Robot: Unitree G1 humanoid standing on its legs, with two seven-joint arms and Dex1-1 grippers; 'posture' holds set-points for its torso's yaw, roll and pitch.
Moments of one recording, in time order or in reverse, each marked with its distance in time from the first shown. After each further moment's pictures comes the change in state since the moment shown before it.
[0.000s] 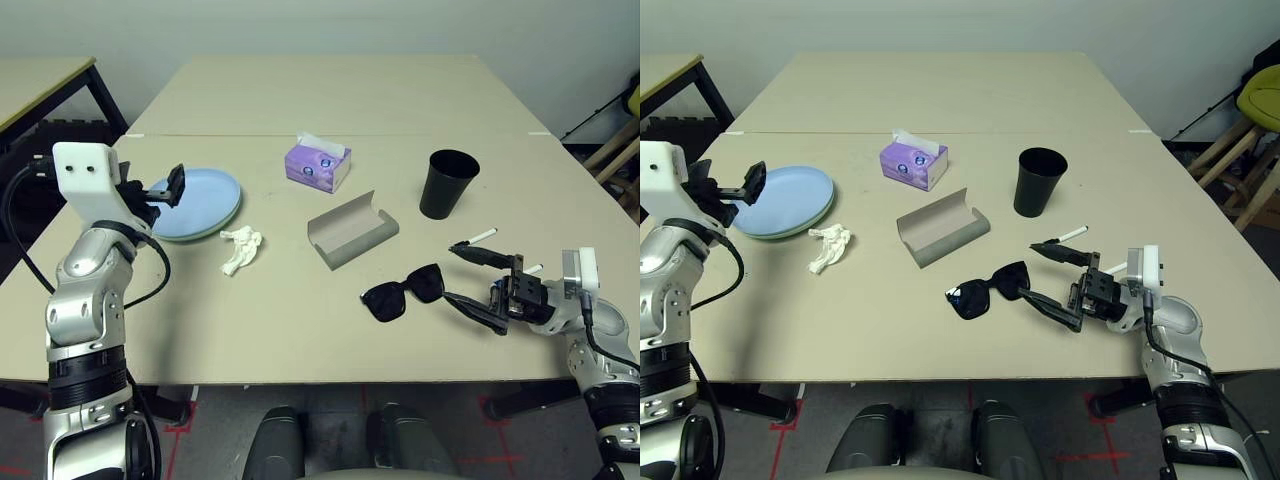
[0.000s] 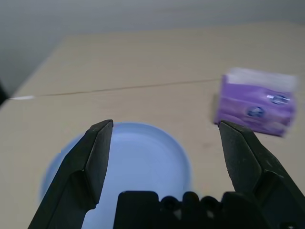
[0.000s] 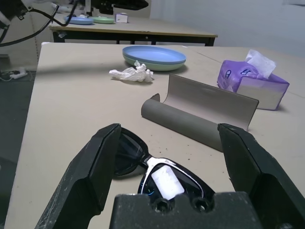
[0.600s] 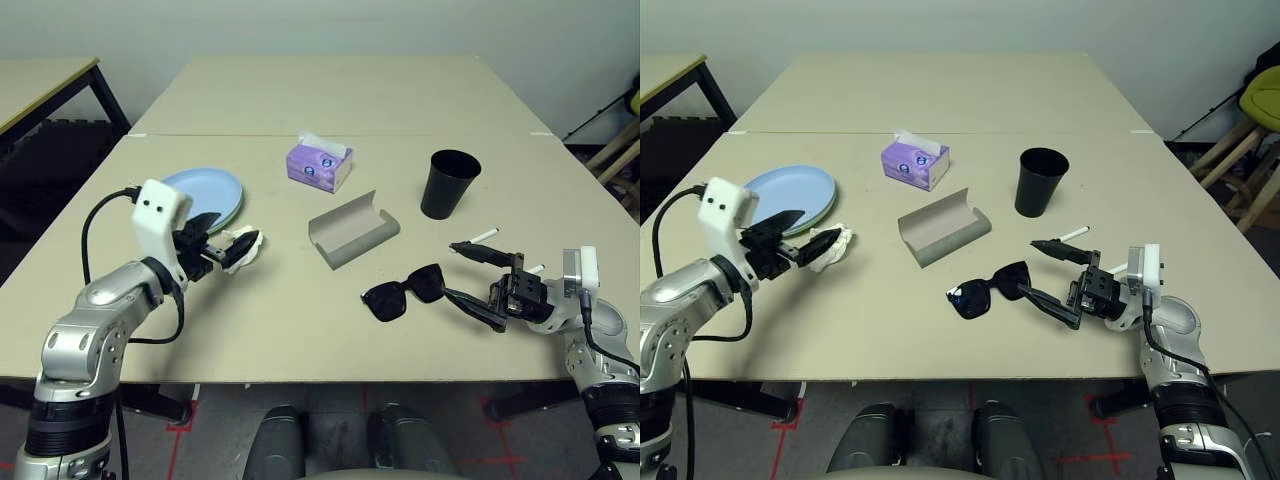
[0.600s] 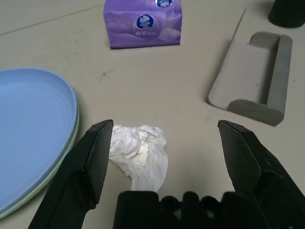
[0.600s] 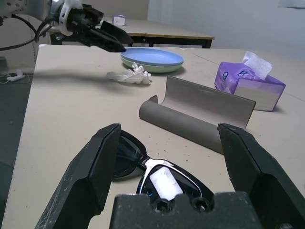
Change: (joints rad) left arm 0.160 0.073 -0.250 -0.102 0.068 0.017 -0.146; right arm 0.001 0.006 -0.005 -0.002 0.000 -0.002 -0.004
